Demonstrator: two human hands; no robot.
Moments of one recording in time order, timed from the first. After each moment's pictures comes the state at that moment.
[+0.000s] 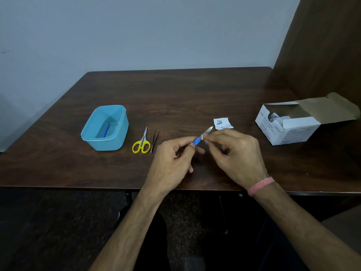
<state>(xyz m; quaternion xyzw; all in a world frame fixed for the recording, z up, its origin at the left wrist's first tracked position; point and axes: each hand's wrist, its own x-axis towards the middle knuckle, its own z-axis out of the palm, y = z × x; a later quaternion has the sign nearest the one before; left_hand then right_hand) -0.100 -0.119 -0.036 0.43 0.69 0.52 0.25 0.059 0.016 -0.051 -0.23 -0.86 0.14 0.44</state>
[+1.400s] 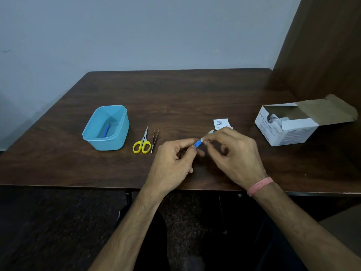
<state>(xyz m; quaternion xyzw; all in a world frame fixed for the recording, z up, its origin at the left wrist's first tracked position) -0.100 -0.121 -0.036 0.45 0.70 0.51 0.24 0.059 0.013 -0.046 -0.23 -0.87 0.14 0.41</state>
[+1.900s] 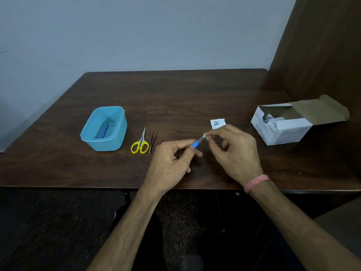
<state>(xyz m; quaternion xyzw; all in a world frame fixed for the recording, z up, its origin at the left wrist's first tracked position) -0.097 -0.121 -0.033 0.45 0.69 0.51 0.24 0.058 0.016 -0.043 -0.28 -0.84 0.16 0.43</state>
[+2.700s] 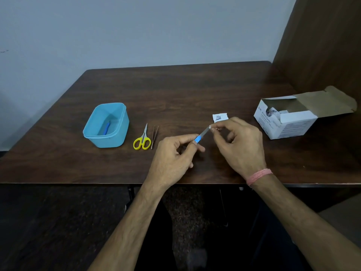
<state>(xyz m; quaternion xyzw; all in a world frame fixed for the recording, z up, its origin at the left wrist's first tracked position) -0.096 -0.121 -0.034 0.45 0.70 0.51 0.24 0.058 0.018 -0.041 -0.32 -0.82 0.16 0.44</state>
